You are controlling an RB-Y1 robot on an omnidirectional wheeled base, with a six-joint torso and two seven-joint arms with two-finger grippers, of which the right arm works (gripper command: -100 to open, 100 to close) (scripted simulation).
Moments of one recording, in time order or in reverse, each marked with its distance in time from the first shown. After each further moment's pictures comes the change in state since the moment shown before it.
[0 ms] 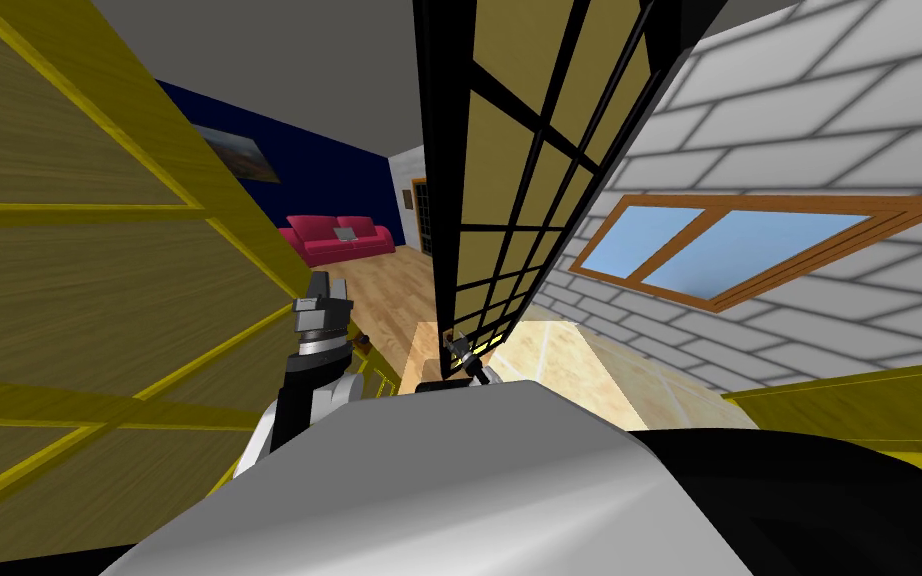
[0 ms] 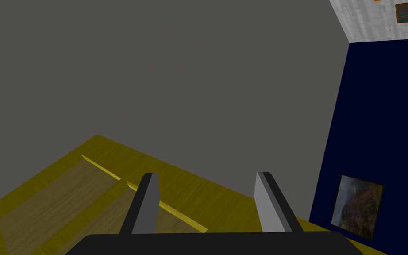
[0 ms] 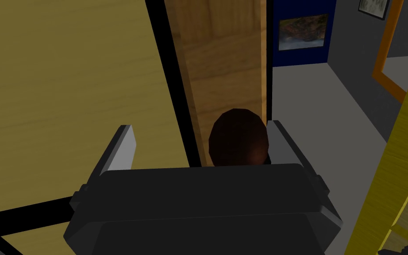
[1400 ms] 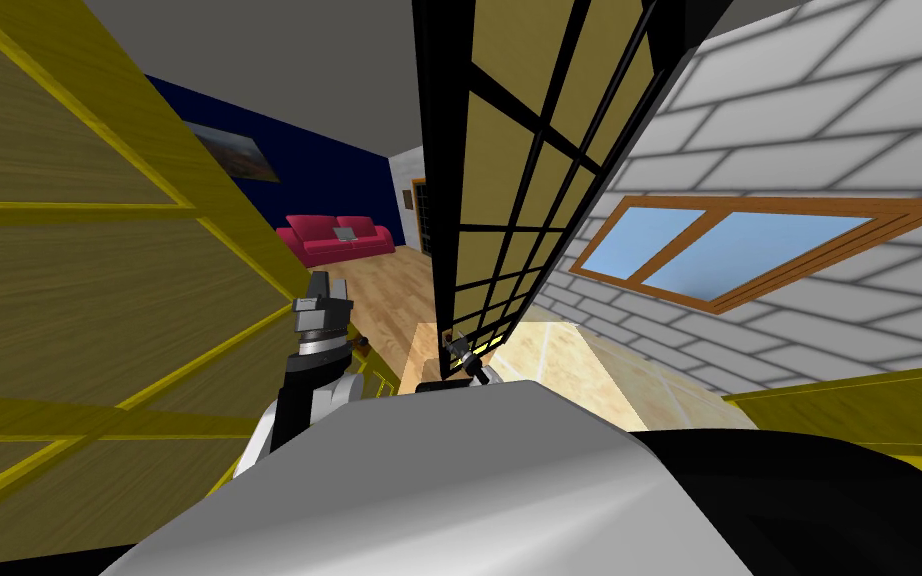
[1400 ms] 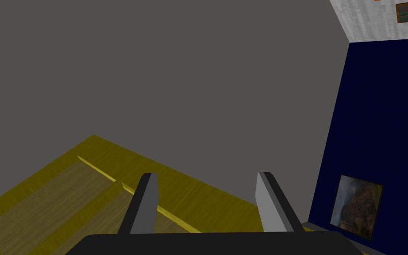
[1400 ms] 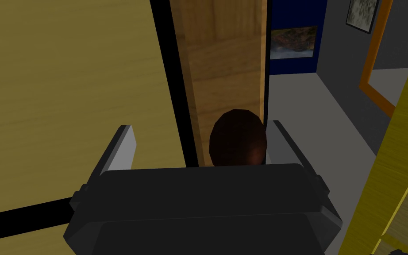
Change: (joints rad) arm 0.011 -0.010 0.015 -0.037 0.042 0.037 -0.009
